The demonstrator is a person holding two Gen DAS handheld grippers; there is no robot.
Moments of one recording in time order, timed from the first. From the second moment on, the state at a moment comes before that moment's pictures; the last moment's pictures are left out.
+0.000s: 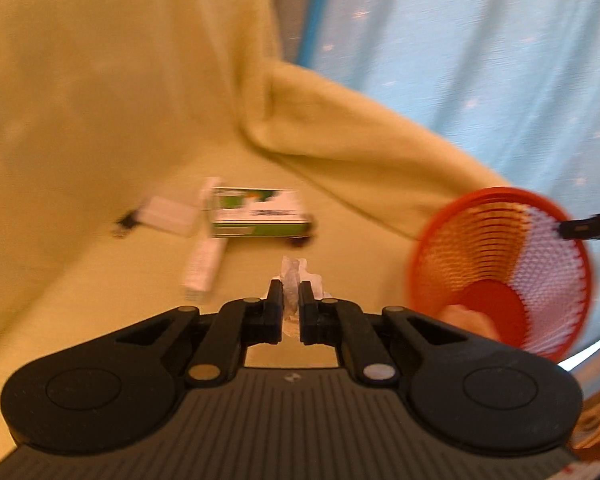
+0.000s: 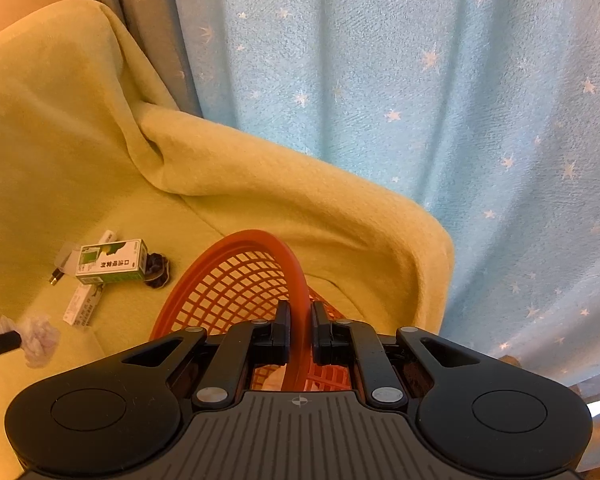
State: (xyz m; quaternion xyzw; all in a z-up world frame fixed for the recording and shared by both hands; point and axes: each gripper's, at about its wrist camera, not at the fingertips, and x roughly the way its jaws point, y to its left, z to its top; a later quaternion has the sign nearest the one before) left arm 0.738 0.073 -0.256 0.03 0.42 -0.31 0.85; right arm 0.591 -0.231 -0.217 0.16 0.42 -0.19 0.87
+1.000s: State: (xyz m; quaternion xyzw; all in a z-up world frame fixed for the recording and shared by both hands) left arm 0.698 -0.019 -0.263 0.01 0.43 -0.43 0.80; right arm 0.586 -0.244 -0.217 0.18 0.41 -0.18 0.88
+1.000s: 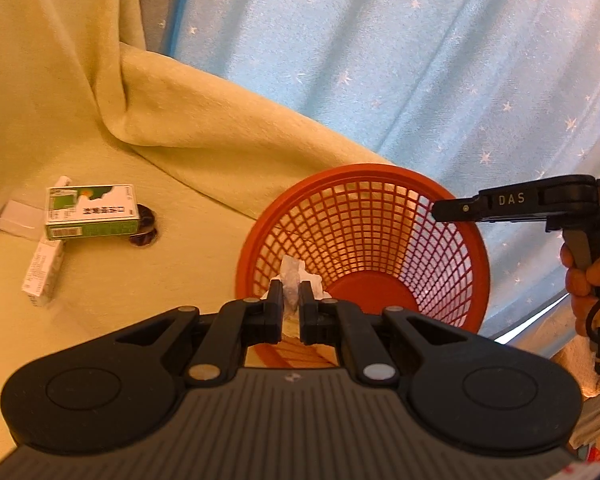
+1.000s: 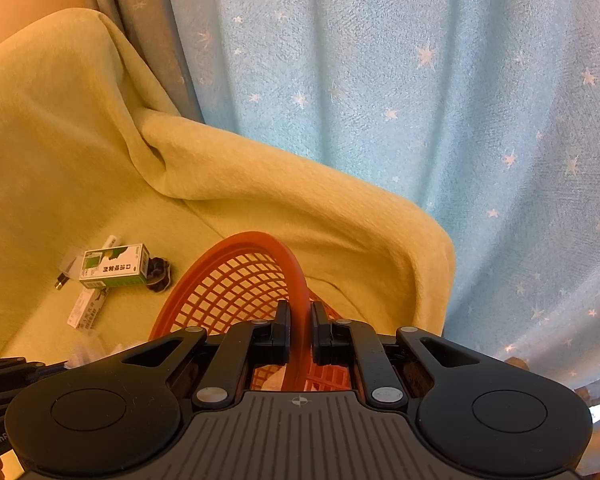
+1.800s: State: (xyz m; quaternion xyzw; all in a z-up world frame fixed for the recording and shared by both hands) left arm 0.732 0.026 -0.303 0.06 0.49 -0.31 0.81; right arm 0.585 -0.244 -0.217 0.17 0.41 -0.18 0.88
